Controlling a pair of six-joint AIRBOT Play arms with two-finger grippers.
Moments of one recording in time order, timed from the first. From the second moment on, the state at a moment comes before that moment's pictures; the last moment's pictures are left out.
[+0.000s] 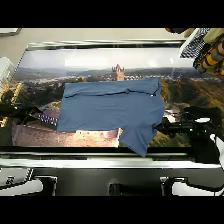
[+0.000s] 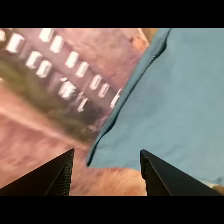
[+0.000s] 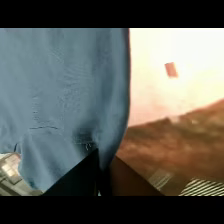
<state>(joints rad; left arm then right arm) 0.48 -1.42 1.11 1.02 -1.27 -1.48 -0.39 -1.46 0.72 -0.70 1.08 1.12</state>
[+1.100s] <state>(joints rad) 0.38 -1.57 0.82 0.78 -1.14 -1.33 -0.39 -1.35 0.72 -0.64 1.10 1.18</state>
